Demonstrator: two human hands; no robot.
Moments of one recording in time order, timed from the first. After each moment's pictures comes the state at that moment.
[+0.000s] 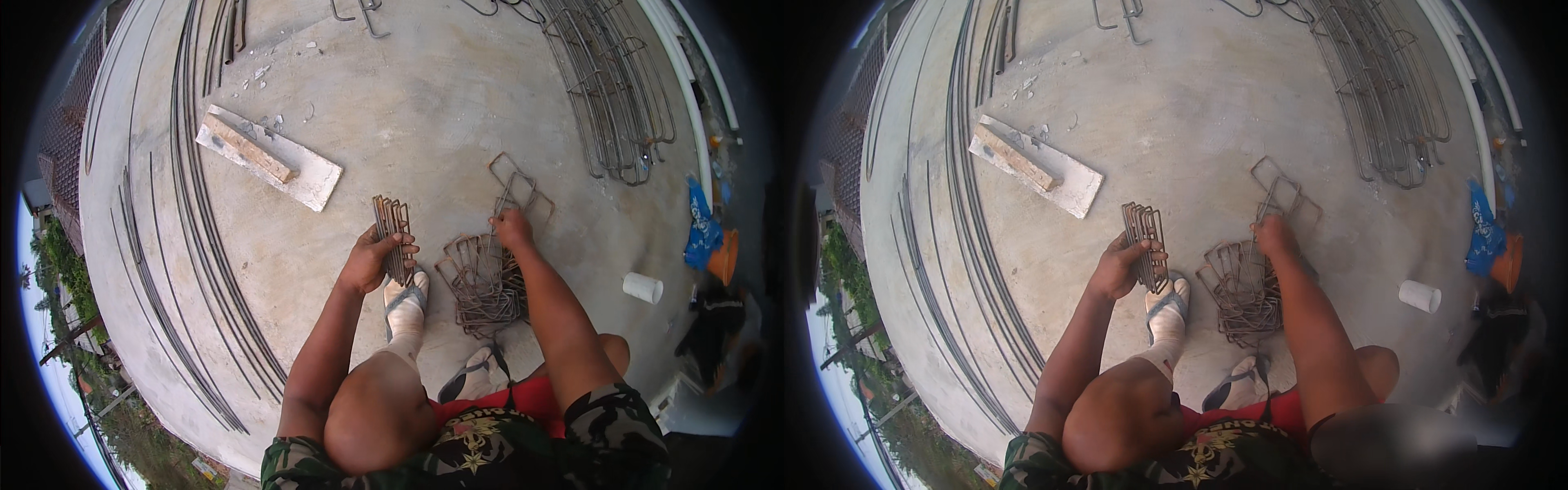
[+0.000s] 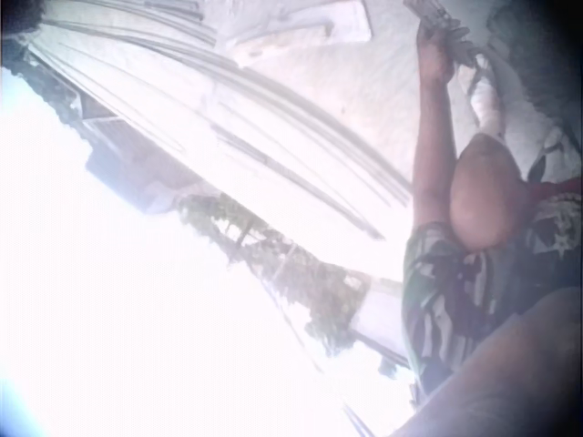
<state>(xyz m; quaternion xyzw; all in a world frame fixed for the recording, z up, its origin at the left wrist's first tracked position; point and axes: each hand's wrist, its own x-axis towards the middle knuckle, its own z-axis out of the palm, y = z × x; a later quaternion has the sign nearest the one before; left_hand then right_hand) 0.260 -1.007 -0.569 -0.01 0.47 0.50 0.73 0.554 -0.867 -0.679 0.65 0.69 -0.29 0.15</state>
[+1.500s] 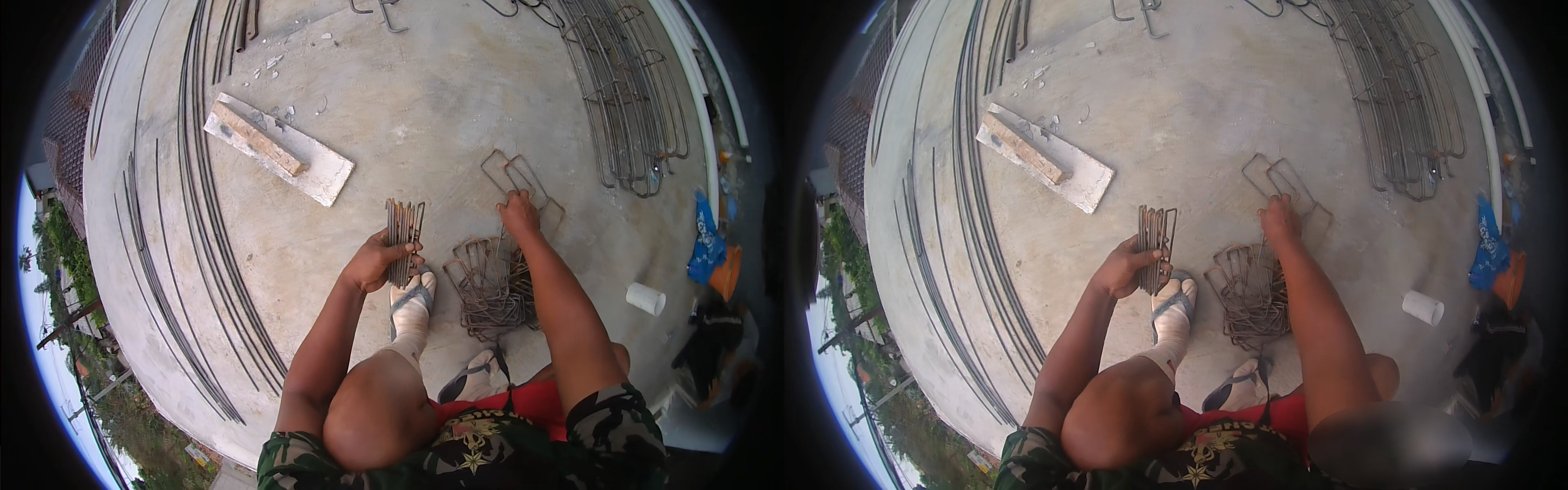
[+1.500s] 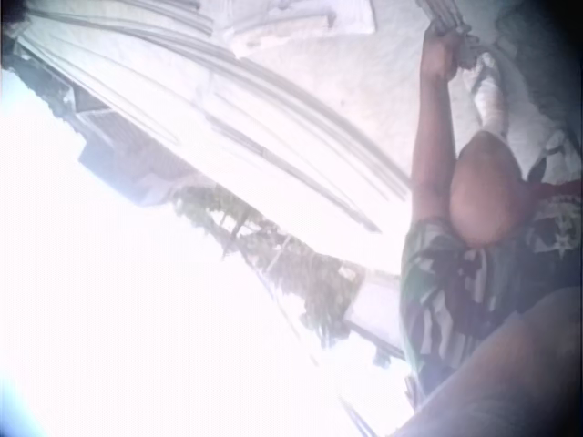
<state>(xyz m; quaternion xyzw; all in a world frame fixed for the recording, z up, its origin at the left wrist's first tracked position) 0.243 -1.011 -0.564 -0.01 0.48 0.42 0.77 0.510 -0.837 -0.661 0.63 0.73 -0.24 0.13</state>
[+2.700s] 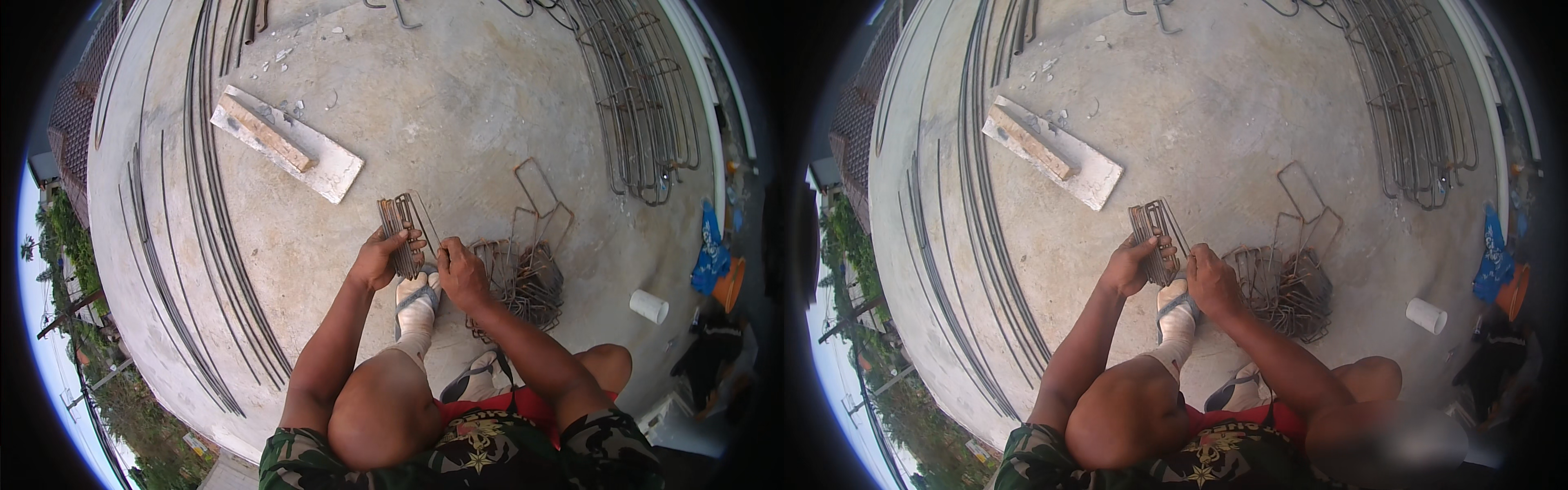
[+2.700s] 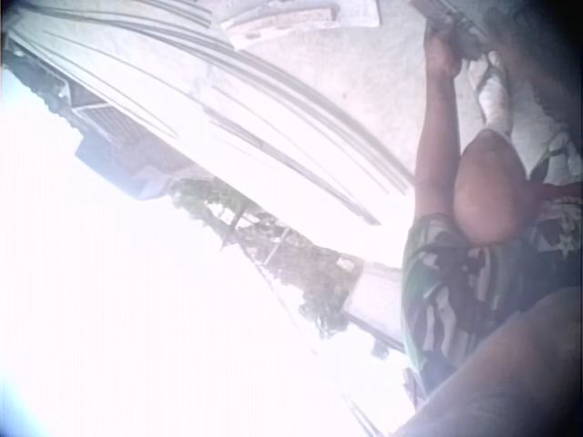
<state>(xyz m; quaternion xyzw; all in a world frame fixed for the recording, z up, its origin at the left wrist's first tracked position) 0.243 -1.018 -0.596 -0.09 0.44 0.53 0.72 0.426 -0.970 -0.579 0.47 0.77 -0.40 -0.14</state>
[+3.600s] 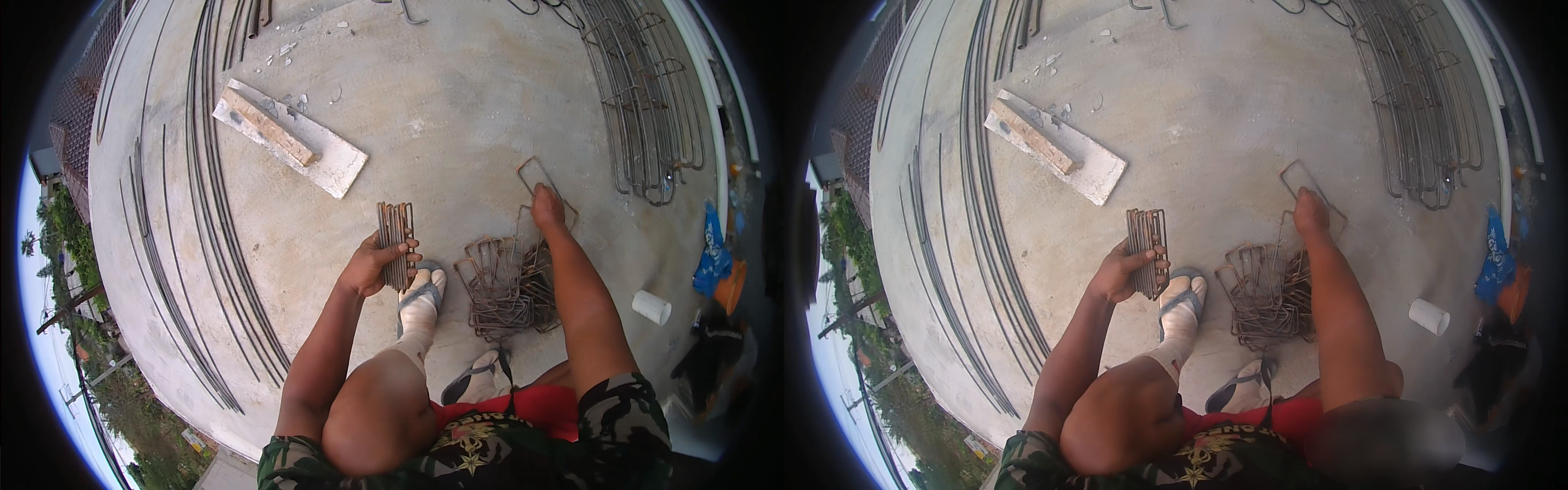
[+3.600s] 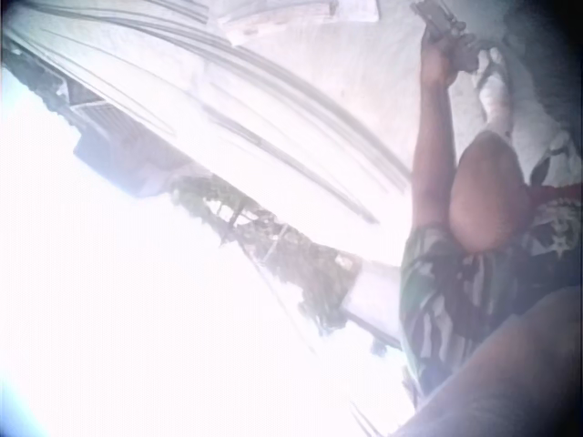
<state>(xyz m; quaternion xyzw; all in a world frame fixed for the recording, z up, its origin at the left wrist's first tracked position) 0.230 -1.035 -0.571 -0.04 0.47 0.48 0.74 0.560 -0.804 -0.705 0.59 0.78 -0.17 0.14</state>
